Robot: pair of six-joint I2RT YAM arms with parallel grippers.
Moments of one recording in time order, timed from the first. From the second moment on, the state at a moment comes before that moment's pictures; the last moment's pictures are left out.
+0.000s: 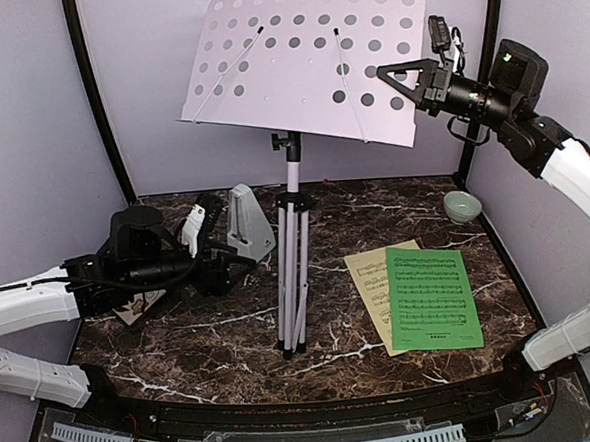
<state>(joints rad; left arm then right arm) -0.85 1.04 0.76 -0.09 0.13 -0.22 0.47 1.28 1.47 0.02 -0.67 0.70</state>
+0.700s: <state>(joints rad) -0.93 1.39 0.81 0.13 -0.06 -0.24 0.51 1.28 1.50 -0.02 -0.64 0.66</state>
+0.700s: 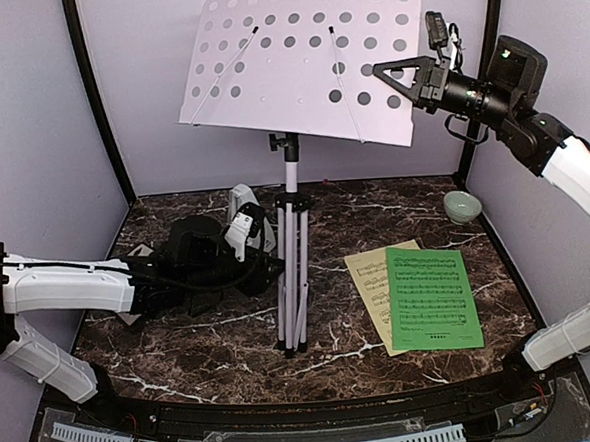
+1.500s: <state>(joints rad) -0.93 1.46 0.86 0.20 -0.08 -0.23 0.51 1.29 1.54 -0.05 -0.61 0.64</state>
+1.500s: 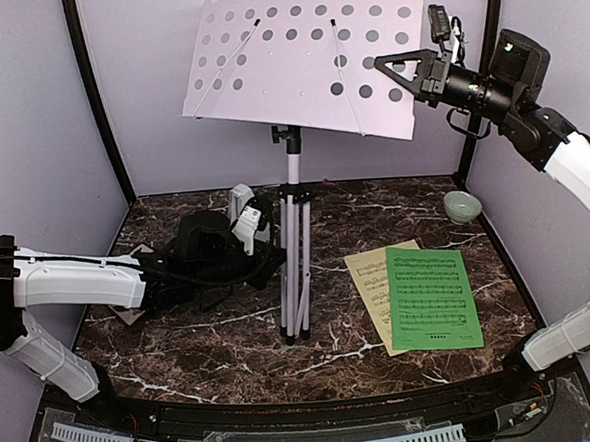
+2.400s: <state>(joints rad) -0.93 1.39 0.85 0.20 -0.25 0.15 0.51 1.36 1.69 -0.04 -0.73 0.64</state>
